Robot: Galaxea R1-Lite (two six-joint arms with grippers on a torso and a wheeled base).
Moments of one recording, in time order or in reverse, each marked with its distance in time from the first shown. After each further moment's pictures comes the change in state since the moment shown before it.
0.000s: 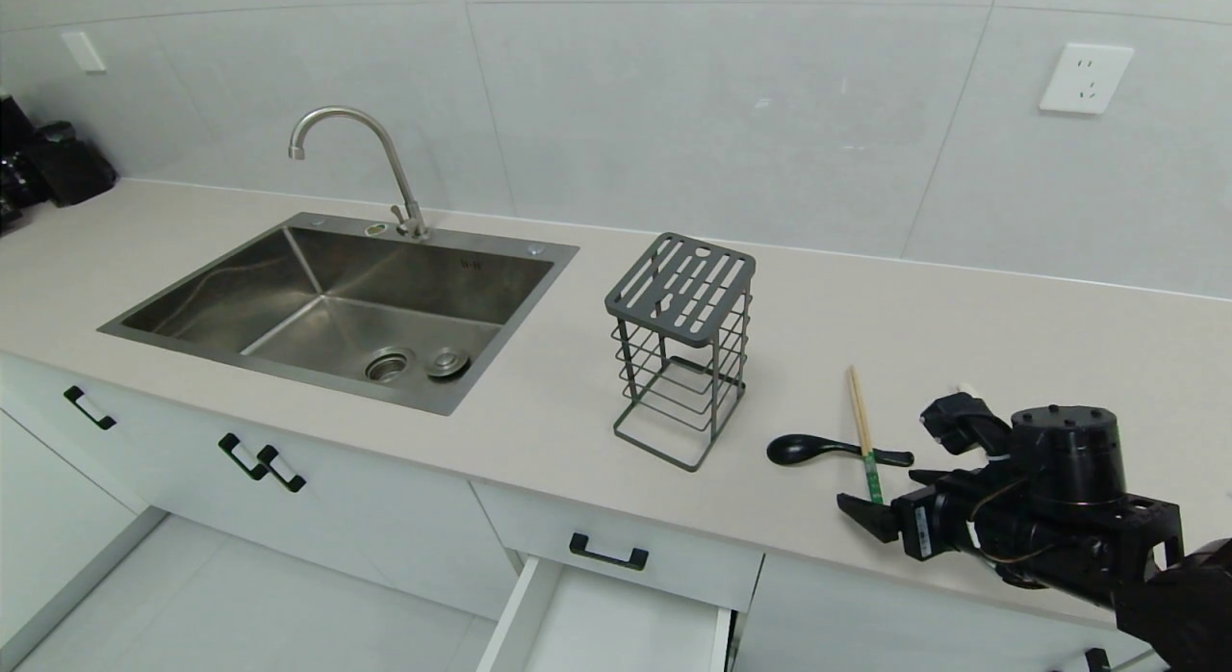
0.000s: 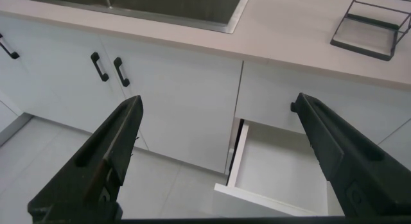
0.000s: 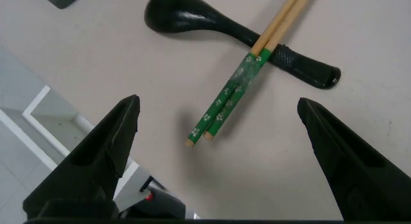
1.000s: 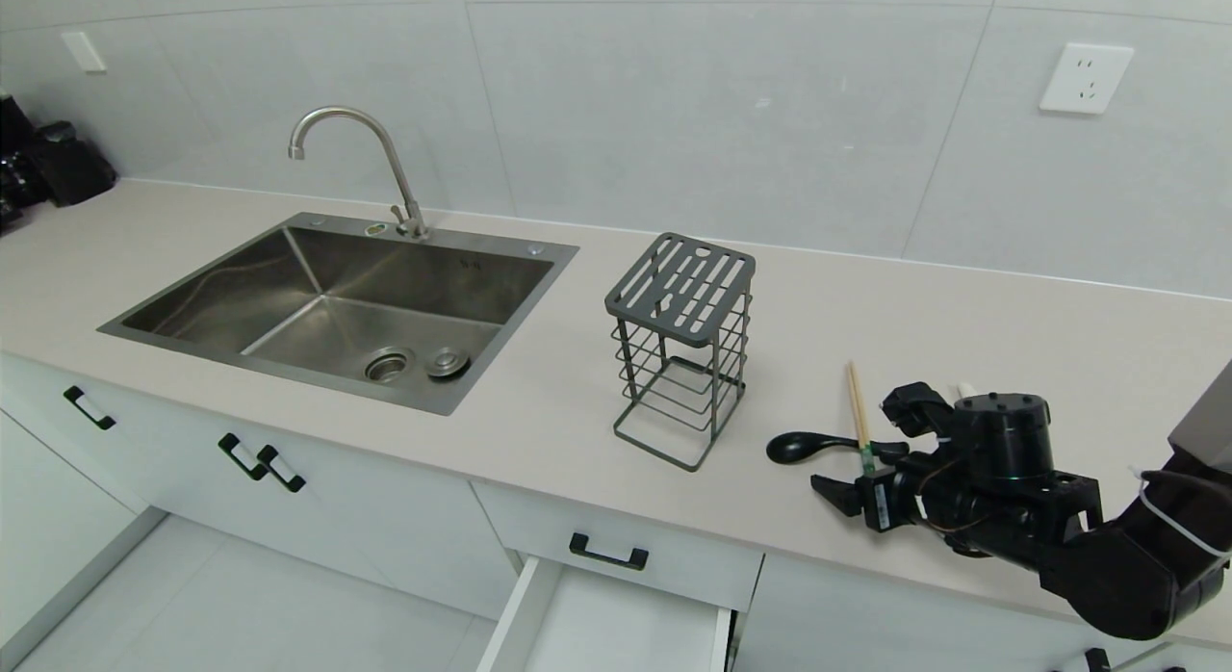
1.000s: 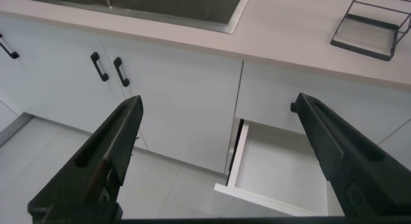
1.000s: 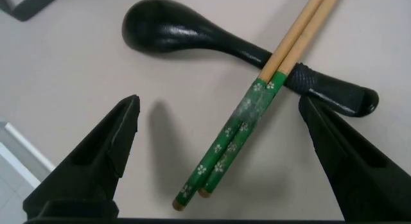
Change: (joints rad) left arm 0.000 0.000 0.000 0.000 0.000 0.007; right arm 0.000 0.149 -0.149 -0.011 -0.014 0.009
